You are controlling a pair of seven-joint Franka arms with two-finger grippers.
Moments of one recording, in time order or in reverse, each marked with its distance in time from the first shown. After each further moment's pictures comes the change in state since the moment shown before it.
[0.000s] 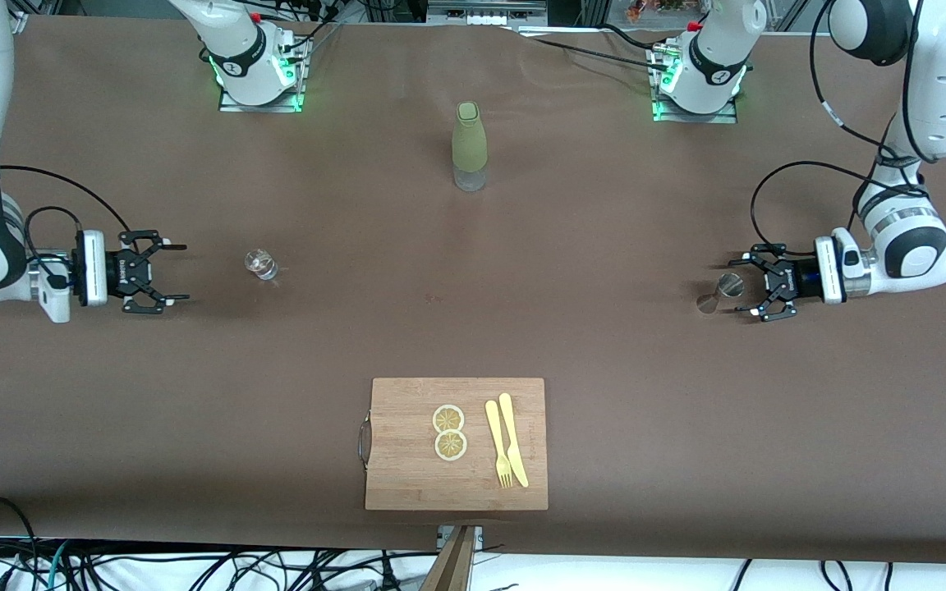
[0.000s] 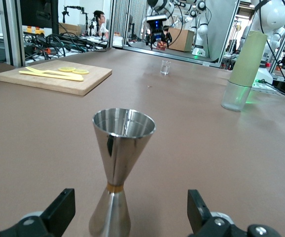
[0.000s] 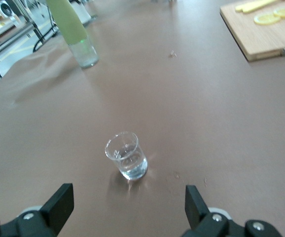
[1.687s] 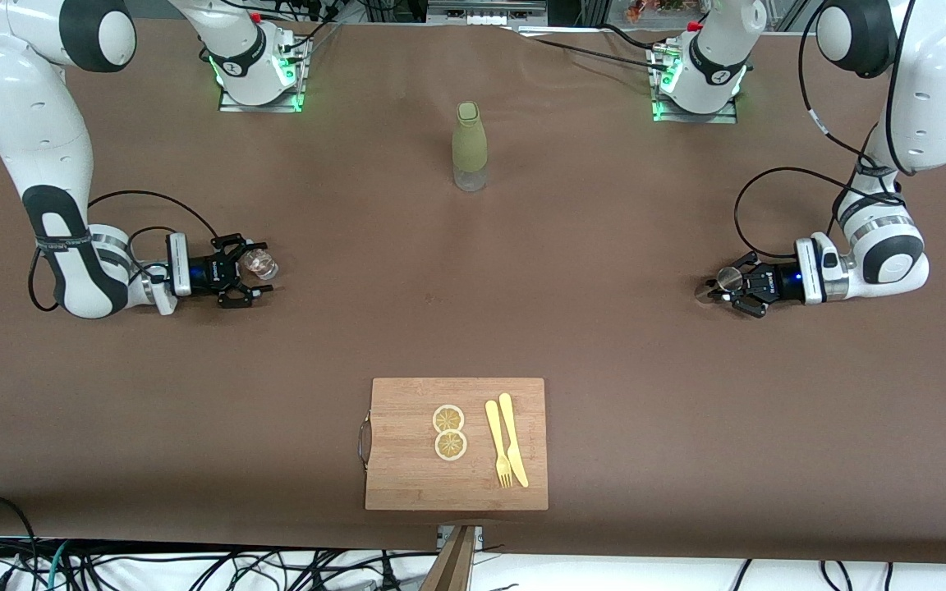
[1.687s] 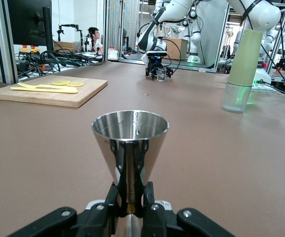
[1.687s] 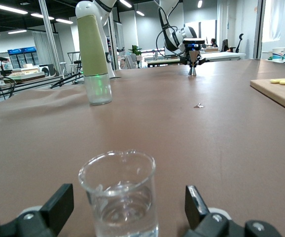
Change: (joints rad) left arm -0.021 0.038 -0.004 0.000 -0.052 -0.028 0.096; right arm -0.022 0.267 0.121 -0.035 0.240 -0.084 -0.390
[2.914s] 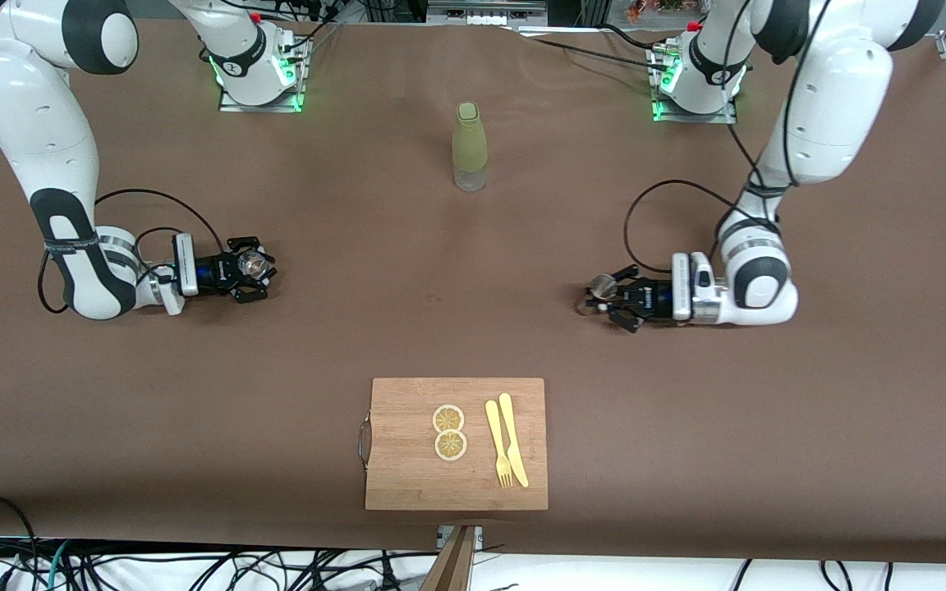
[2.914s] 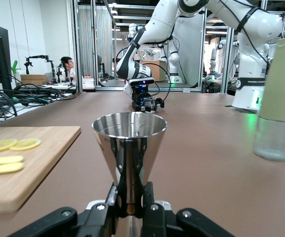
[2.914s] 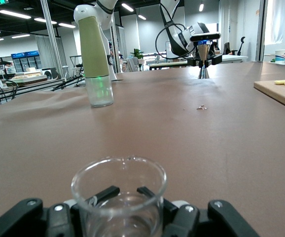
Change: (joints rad) left arm -0.294 0.001 -0.230 0.042 -0.303 0.183 -0.024; right arm 0.000 0.011 0.009 0.000 0.001 0.000 -0.003
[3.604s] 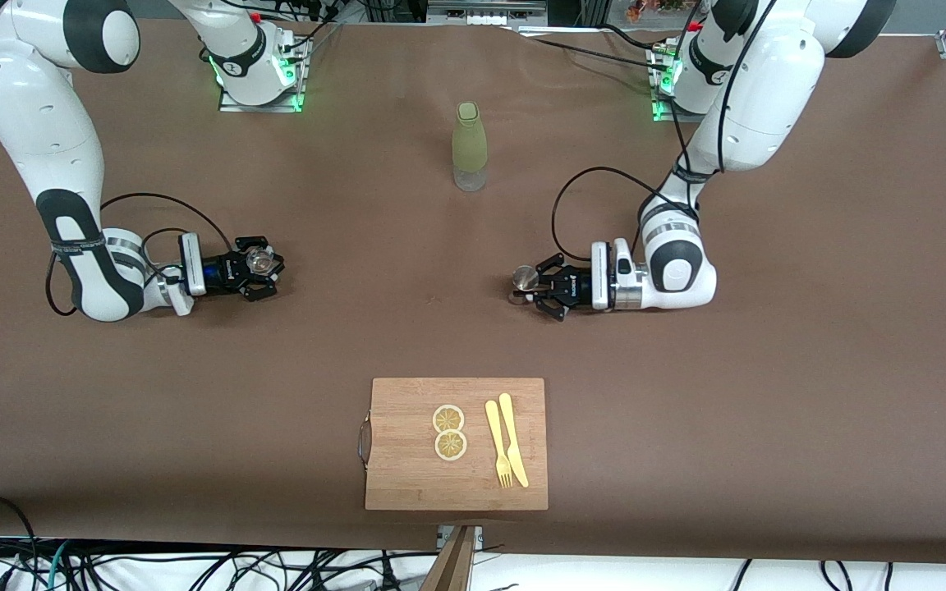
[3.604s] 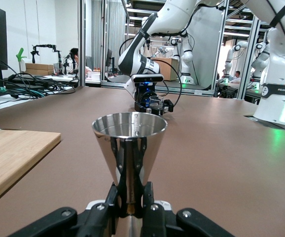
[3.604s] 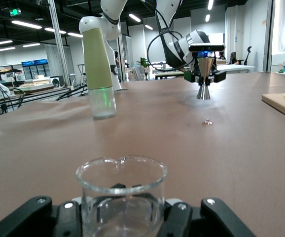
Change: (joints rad) left arm -0.130 0.000 -0.138 0.004 -0.195 0.226 -0.046; right arm 0.001 -0.006 0.052 0.005 0.005 -0.023 0.017
